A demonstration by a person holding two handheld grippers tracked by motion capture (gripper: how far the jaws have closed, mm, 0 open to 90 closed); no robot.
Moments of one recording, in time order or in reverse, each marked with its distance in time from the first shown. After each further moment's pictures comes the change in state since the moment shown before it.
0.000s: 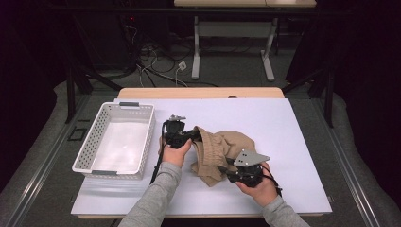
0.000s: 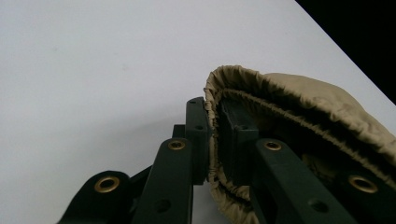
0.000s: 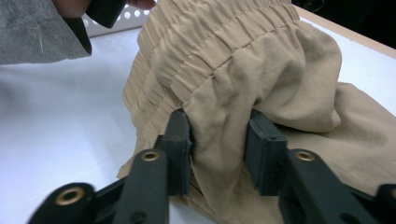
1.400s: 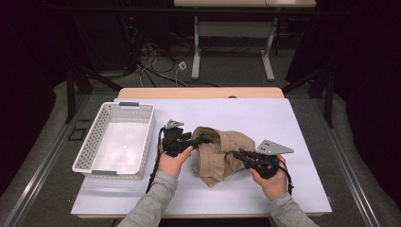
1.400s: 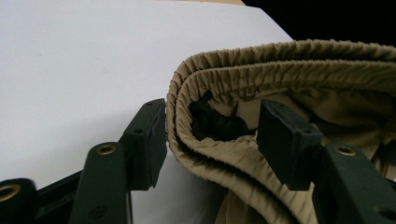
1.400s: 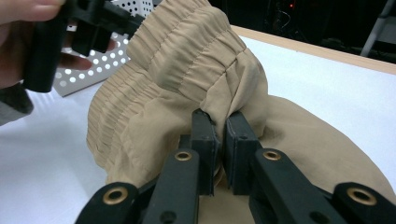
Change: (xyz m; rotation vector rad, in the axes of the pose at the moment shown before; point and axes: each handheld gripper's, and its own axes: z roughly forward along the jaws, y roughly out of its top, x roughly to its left) left arm -0.015 -0.016 -0.025 -0.066 -0.053 0.028; right arm -0.037 -0.001 -0.030 -0.136 -0.058 0.186
